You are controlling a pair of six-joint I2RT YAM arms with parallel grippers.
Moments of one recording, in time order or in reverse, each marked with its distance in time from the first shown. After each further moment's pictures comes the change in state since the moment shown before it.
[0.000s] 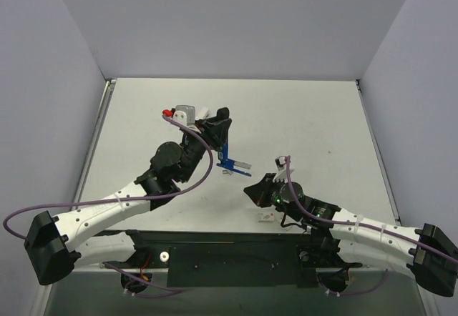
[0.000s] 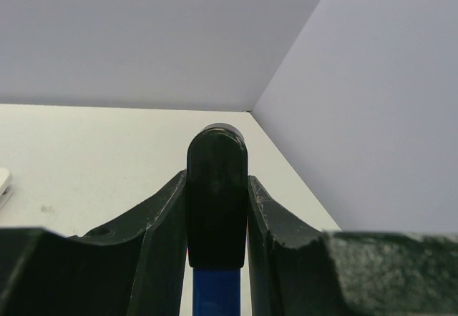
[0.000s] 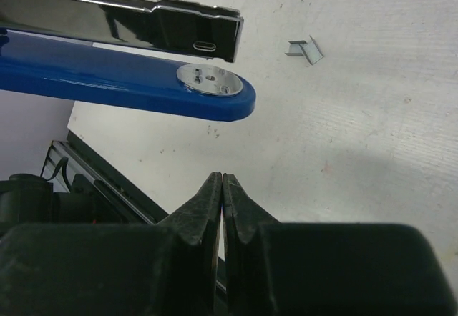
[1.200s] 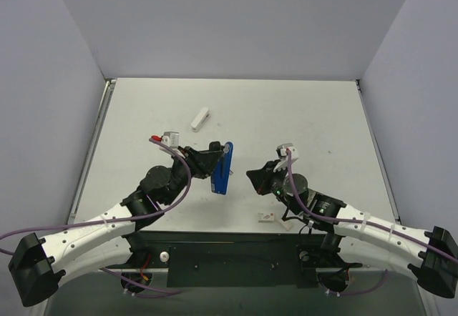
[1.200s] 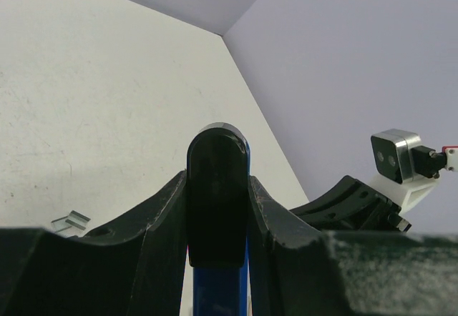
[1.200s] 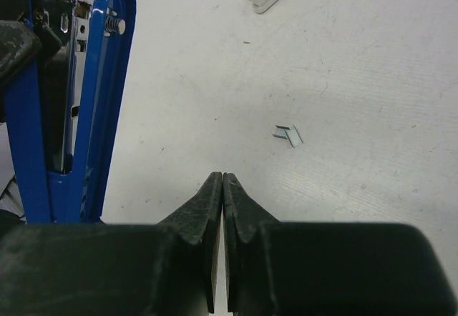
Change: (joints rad) left arm 0.018 -0.249 -0.330 -0.091 0.097 -0.364; right arm 0.018 0.020 0.143 -0.010 0.128 -0.228
